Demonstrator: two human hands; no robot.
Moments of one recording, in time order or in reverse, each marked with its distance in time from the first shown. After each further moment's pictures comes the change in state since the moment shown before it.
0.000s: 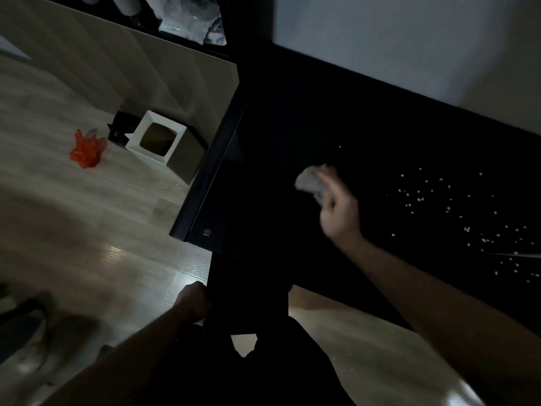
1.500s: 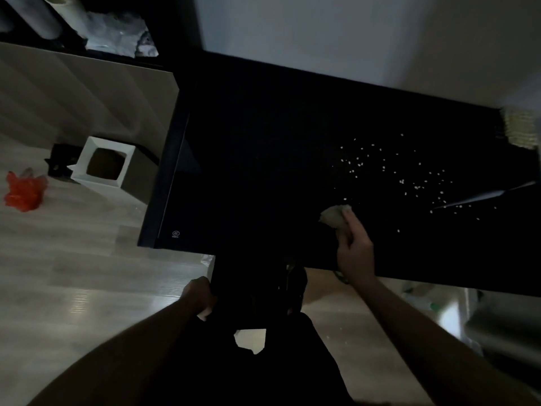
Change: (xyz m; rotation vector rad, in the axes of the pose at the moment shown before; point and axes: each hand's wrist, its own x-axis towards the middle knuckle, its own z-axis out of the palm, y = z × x) left_hand 0.005 0.045 0.014 0.217 -0.126 0.083; right_hand -0.172 0.036 -0.066 -0.031 0.286 0.393
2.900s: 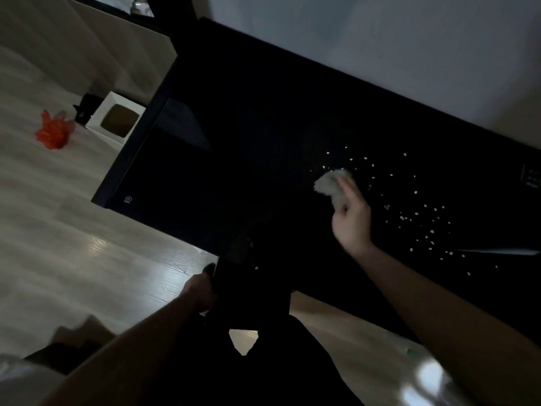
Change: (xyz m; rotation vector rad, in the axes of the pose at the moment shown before) left_hand -0.032 0.162 0.075 -0.227 0.138 -0.101; right_hand 0.163 0.053 -0.066 -0.074 -0.158 -0.299
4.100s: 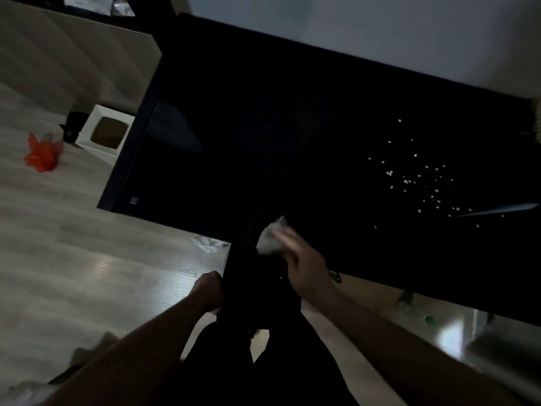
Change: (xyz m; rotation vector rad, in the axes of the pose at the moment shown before) left_hand 0.007 -0.036 0.011 0.116 -0.041 0.094; right_hand -0.169 -0.055 0.072 0.136 -0.340 -0.028
